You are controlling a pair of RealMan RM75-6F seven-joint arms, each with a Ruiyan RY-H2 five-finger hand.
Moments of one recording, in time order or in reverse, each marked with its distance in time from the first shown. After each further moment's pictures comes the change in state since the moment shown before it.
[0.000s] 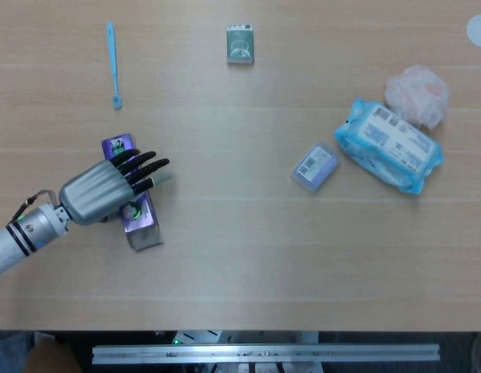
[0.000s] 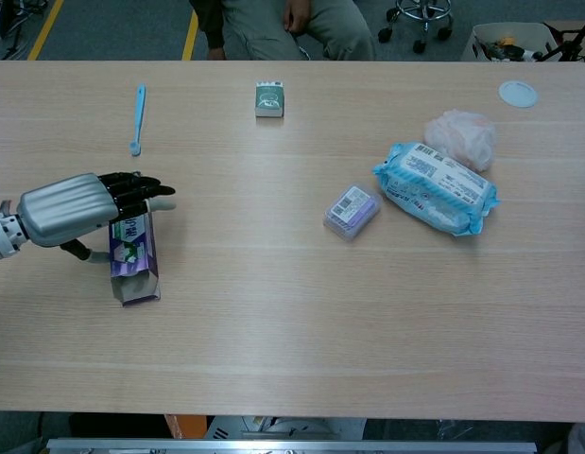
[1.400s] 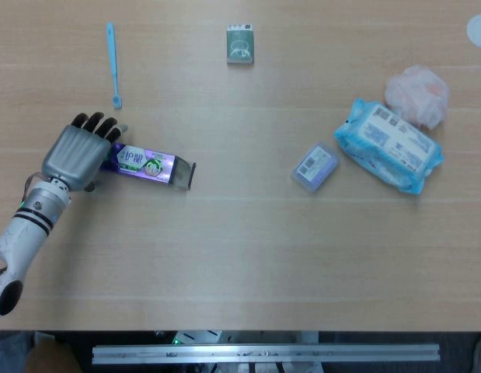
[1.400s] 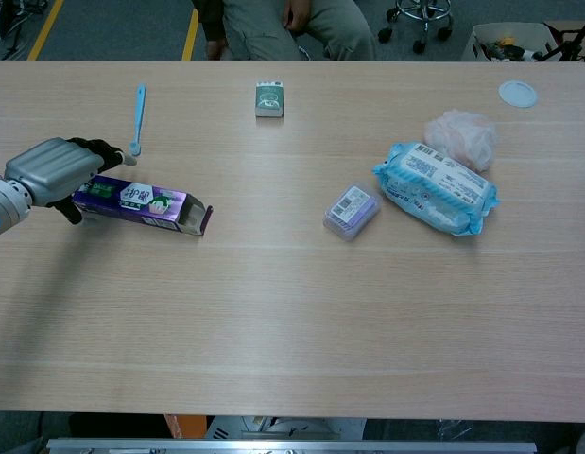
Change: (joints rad) left arm -0.033 0.247 -0.293 -0.761 -0.611 -0.529 0.722; right arm -0.011 -0.021 -0.001 0.076 -0.003 0.020 0.093
